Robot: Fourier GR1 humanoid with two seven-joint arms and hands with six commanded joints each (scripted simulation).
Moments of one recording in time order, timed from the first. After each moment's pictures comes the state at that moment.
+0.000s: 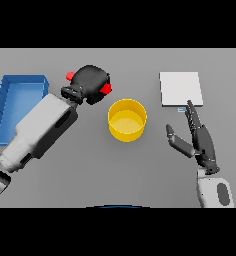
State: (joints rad) left arm -0.89 0.31 -0.61 -1.02 -0.72 -0.22 0.16; right arm 0.05 -0.07 0.07 -1.66 0.13 0.02 -0.04
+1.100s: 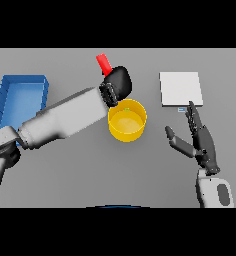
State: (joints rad) left arm -1.26 0.26 -1.16 -0.84 -1.00 -0.44 0.07; right arm 0.06 -0.06 0.05 -1.65 0.10 0.02 -0.03
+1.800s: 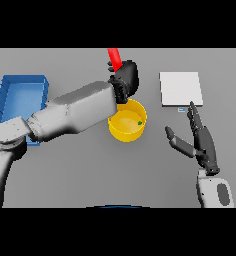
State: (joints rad) left arm -1.40 0.22 -1.34 -0.76 -1.01 -0.46 0.04; right arm 0.06 -0.07 0.06 -1.64 0.13 0.00 -0.04
